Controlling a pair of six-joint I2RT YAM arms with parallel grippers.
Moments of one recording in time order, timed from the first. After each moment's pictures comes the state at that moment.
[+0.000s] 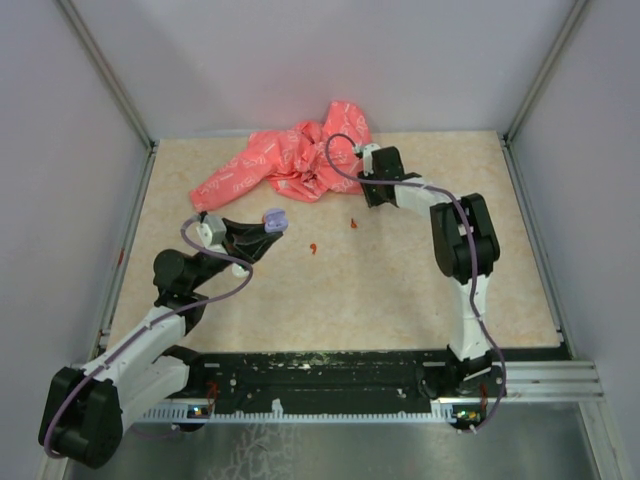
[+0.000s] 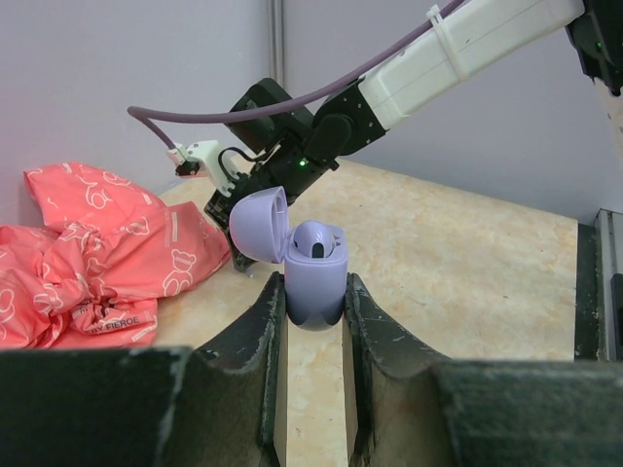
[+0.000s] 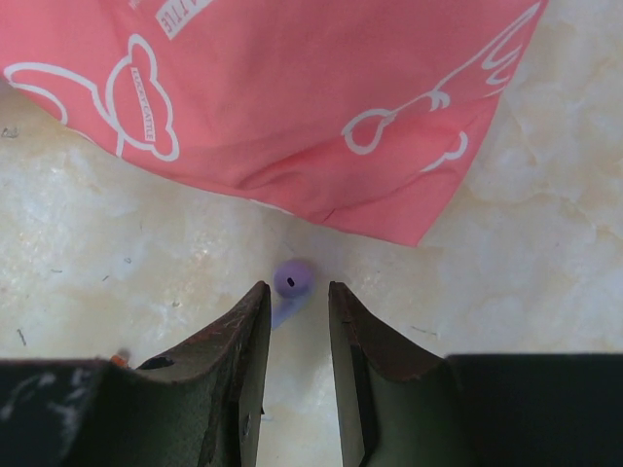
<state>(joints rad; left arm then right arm) -0.35 0.91 0.35 0.94 0.65 -0.23 0.34 2.10 1.50 -0.19 -0.03 -0.13</state>
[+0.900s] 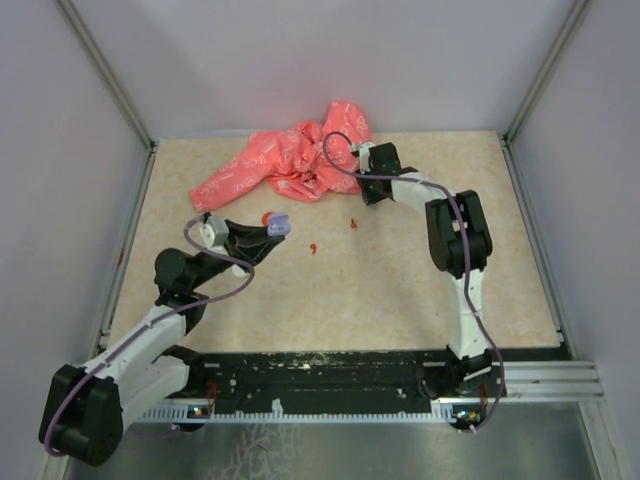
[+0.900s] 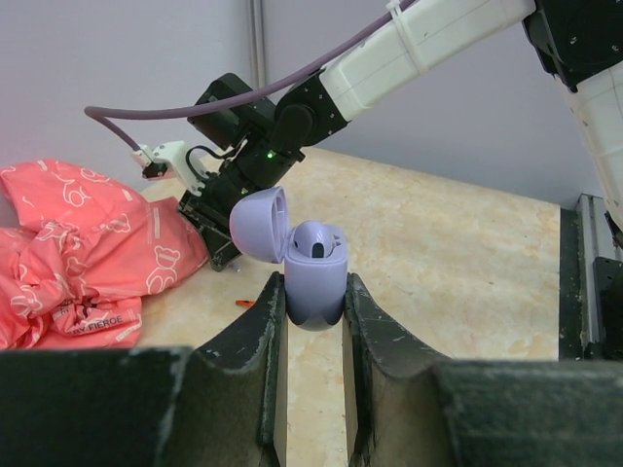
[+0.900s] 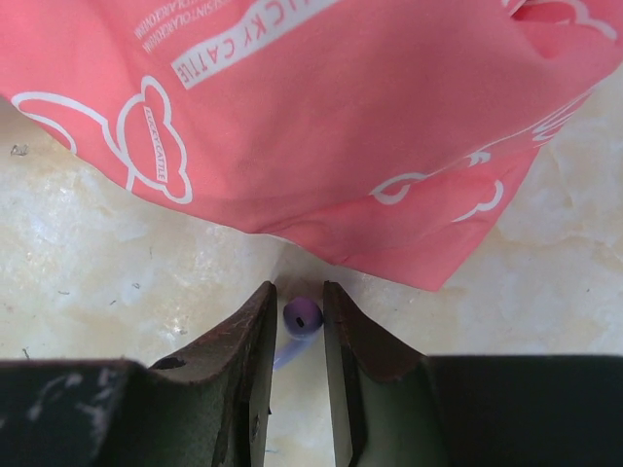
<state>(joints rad) -0.35 0.93 0.35 0.94 0.69 -0.23 0.34 2.20 1.63 -0.27 -0.08 -0.15</state>
